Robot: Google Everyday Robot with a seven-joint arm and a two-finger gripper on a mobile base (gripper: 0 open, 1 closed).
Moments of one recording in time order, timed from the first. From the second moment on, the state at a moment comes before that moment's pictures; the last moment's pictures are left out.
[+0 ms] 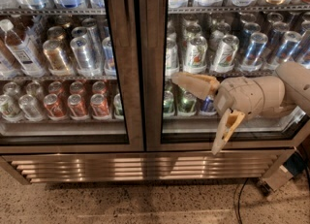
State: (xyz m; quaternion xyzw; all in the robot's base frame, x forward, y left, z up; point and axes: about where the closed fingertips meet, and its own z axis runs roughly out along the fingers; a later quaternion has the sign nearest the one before) arm 0.409 -0.076 0.917 -0.55 0.37 0.59 0.46
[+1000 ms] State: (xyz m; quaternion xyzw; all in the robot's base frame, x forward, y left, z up) arm 0.410 -0.060 0.885 -0.49 0.42 0.54 0.54
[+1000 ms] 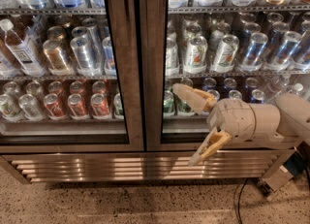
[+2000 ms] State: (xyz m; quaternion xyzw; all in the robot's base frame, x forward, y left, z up) arm 0.424 -0.059 0.883 -0.46 0.43 0.55 0.55
